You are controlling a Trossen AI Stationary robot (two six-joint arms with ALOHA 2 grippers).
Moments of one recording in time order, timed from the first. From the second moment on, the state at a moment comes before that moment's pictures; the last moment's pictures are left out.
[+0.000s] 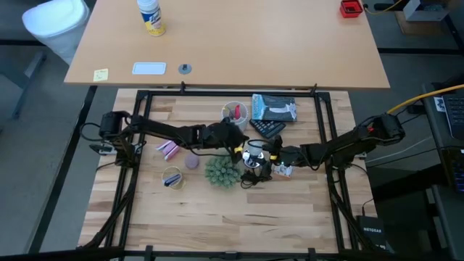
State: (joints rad) left arm 0.05 1.77 1.10 0.24 -0.26 -0.12; right arm 0.16 1.39 0.41 0.51 0.41 0.42
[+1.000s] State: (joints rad) left arm 0.02 1.79 1.10 0.32 -0.29 -0.10; right arm 0.16 1.39 0.41 0.50 0.48 0.42
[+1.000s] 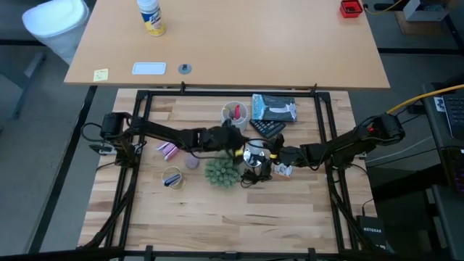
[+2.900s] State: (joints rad) left arm 0.14 1.83 1.10 0.36 -0.12 -0.18; right arm 0.16 1.39 0.41 0.53 0.48 0.41
